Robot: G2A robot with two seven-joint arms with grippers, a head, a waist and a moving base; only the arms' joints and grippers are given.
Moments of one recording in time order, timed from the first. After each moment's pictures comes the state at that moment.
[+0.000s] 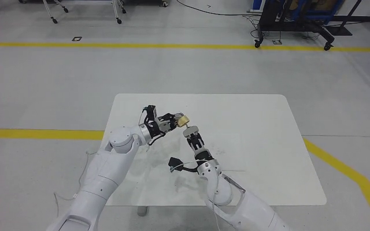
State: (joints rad) left arm 0.97 -1.30 -1.08 -1.10 -0.51 0.03 -0.80; right arm -1.34 -1.25 0.72 -1.72 -3.06 -0.14 0.50
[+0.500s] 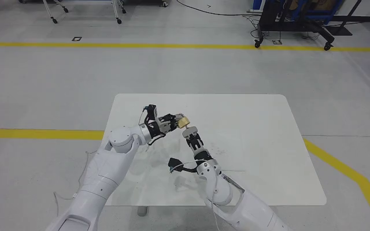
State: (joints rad) left arm 0.97 -1.29 -1.08 -1.10 -0.47 0.02 -0.82; right arm -1.35 -1.26 0.73 -1.71 -3.07 -0.17 0.47
